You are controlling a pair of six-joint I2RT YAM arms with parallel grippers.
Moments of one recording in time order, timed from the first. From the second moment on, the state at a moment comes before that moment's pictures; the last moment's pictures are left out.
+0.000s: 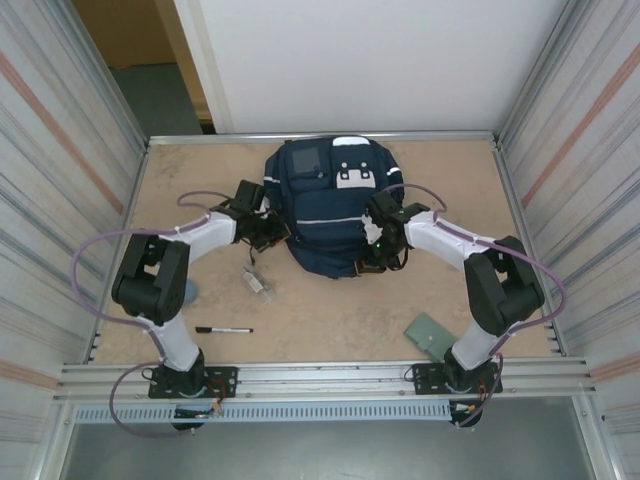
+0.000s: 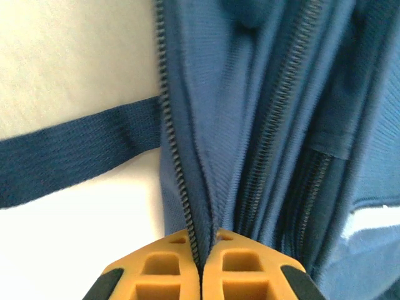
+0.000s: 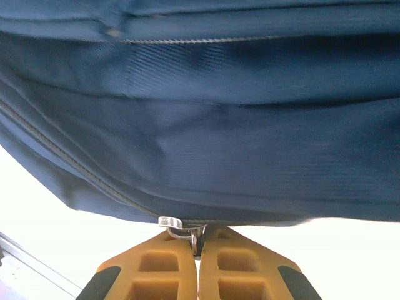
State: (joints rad) left arm -0.34 1.78 1.09 -0.32 0.34 -0.84; right arm 0.51 1.66 1.09 -0.80 -0.36 0.38
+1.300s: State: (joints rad) left arm -0.64 1.54 0.84 -0.24 0.02 -1.13; right arm 0.77 1.72 1.22 -0.71 -0.41 0.52
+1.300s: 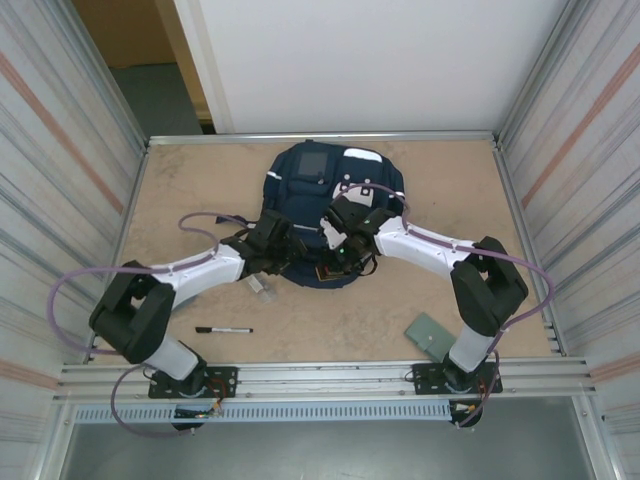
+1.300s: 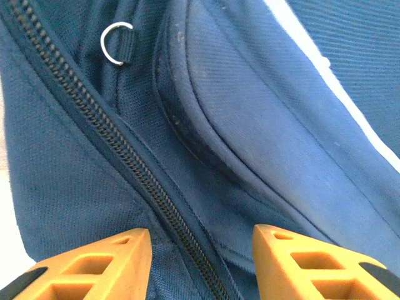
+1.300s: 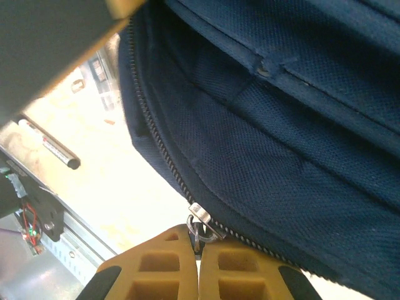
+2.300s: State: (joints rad) left arm -0.28 1.66 1.05 -0.36 0.46 -0.93; right arm 0.50 1.56 1.08 -0.84 -0.20 0.38
